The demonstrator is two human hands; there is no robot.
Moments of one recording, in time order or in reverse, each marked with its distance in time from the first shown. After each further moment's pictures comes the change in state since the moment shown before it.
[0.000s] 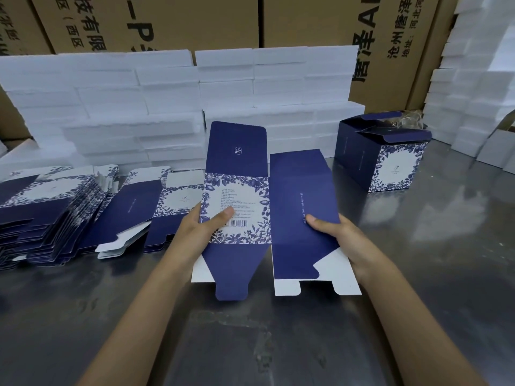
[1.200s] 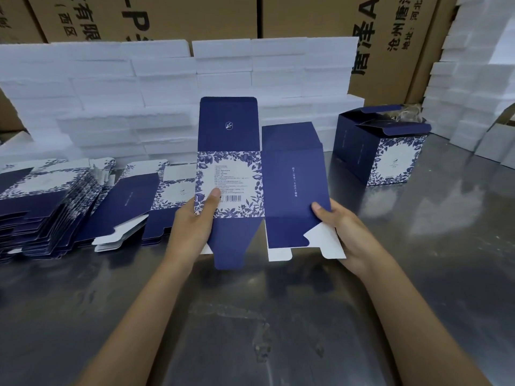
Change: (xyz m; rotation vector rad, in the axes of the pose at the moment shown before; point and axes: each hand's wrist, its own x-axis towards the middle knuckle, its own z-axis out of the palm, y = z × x) left_hand 0.005 -0.004 0.005 0.290 0.212 0.143; right_hand 0.008 0.003 -0.007 -0.086 0.008 -0.090
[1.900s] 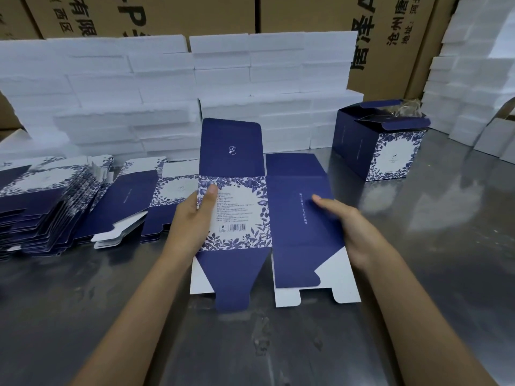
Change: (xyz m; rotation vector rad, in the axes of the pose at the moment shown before) left_hand -0.007 0.007 -0.001 0.047 -0.030 -0.005; right_hand -0.005 -0.005 -0.002 0.104 -0.040 0.095
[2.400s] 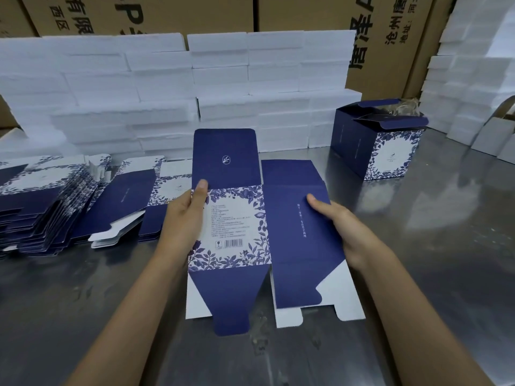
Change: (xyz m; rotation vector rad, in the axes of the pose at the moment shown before) left_hand 0.007 -0.003 -0.005 -0.074 0.063 -0.081; right_hand -0.002 0.001 0.005 -0.135 0.048 0.014
